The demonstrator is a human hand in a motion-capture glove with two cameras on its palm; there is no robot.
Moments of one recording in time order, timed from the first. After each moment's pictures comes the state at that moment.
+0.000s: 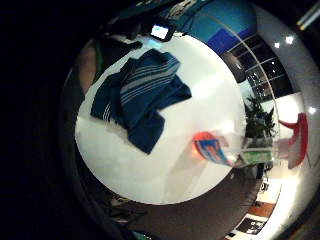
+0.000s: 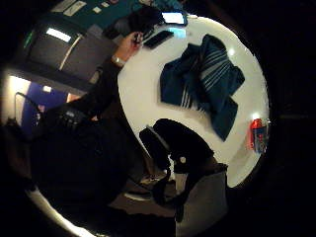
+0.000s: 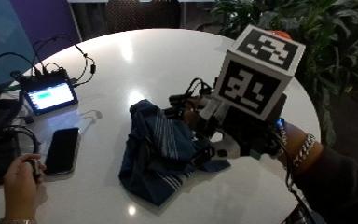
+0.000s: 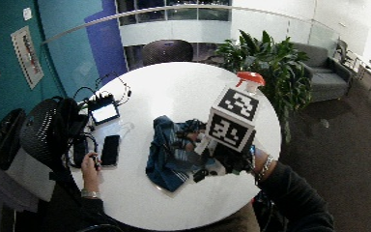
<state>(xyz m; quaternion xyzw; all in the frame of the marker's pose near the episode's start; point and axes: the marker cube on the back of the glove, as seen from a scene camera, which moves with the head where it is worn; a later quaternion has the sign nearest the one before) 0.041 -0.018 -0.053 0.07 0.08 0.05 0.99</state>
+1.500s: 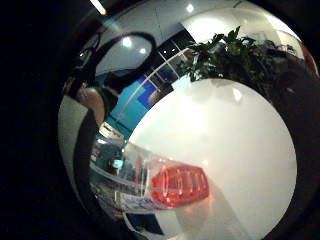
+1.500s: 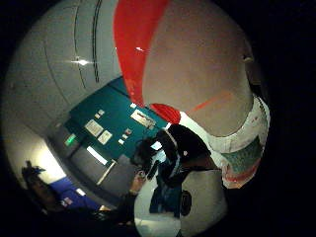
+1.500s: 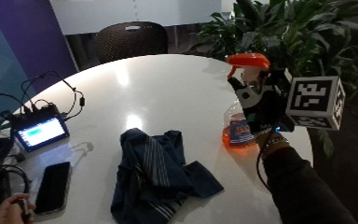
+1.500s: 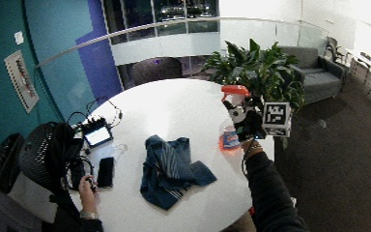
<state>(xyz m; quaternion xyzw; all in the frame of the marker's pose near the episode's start) 0.211 0.031 0.005 0.52 -0.16 0.45 0.71</state>
